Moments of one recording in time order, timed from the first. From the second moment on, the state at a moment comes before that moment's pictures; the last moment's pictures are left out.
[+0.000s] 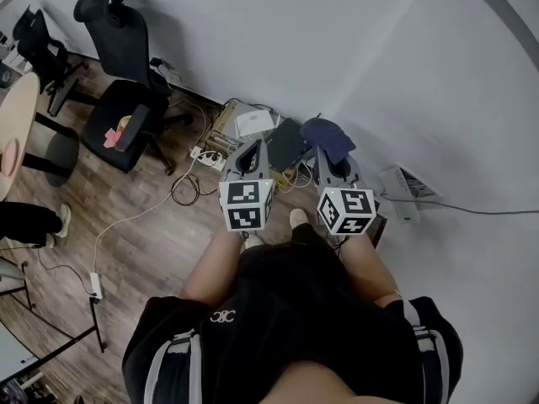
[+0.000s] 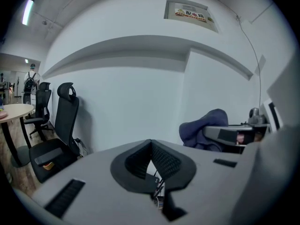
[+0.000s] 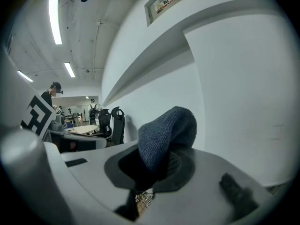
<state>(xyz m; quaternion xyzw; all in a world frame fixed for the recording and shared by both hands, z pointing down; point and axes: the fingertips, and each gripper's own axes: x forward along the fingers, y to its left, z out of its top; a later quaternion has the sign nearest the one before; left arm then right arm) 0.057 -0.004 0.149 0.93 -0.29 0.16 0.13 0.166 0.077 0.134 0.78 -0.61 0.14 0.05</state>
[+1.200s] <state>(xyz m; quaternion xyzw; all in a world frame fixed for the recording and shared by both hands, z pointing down) 0.038 -0.044 0.384 0.79 -0.47 0.27 0.30 0.182 -0.052 0.373 0.52 -0.77 0.30 0.23</state>
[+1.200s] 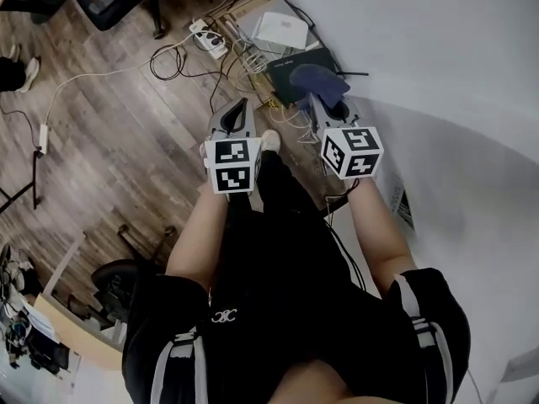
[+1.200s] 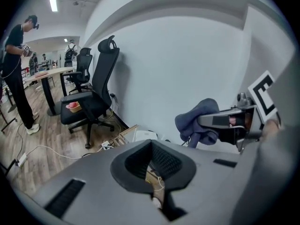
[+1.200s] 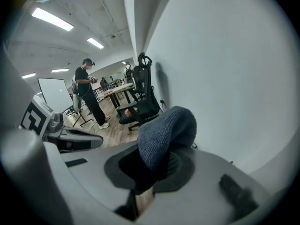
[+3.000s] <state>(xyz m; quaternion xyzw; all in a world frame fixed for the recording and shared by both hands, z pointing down) 0.000 -0.008 0.678 0.69 -0.47 0.30 0.45 0.165 -0.111 0.758 0.25 -0.70 0.25 0.62</state>
